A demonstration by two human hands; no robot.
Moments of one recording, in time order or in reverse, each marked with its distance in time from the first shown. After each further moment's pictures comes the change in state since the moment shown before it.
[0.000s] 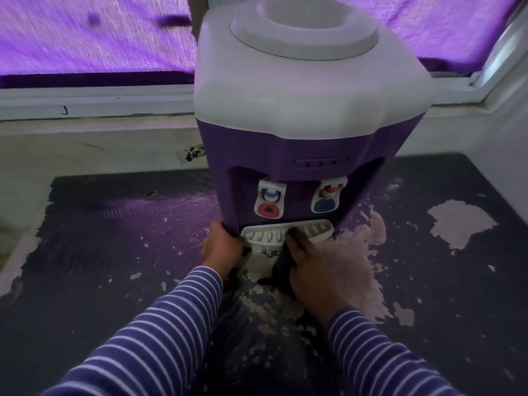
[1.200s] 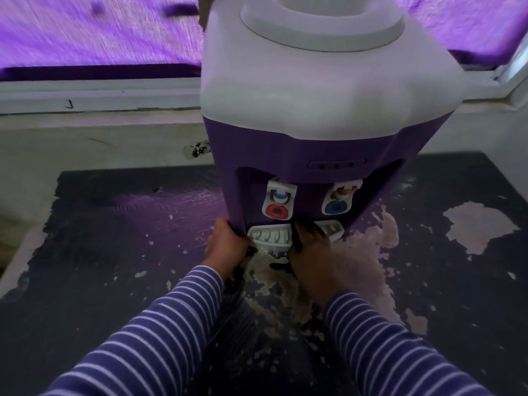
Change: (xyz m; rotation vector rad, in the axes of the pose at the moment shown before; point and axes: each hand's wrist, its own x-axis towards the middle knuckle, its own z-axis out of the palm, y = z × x) left_hand 0.008 -0.002 -0.003 -0.054 -0.065 0.001; right_hand 0.026 -0.020 -0.024 0.404 0.161 0.184
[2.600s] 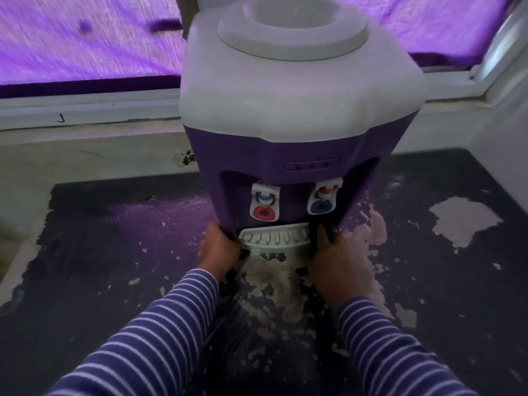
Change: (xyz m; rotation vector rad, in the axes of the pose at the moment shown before) left_hand -0.005 0.004 0.004 0.105 0.062 -0.005; right_hand -0.019 0.042 -0.028 -0.457 0.060 0.171
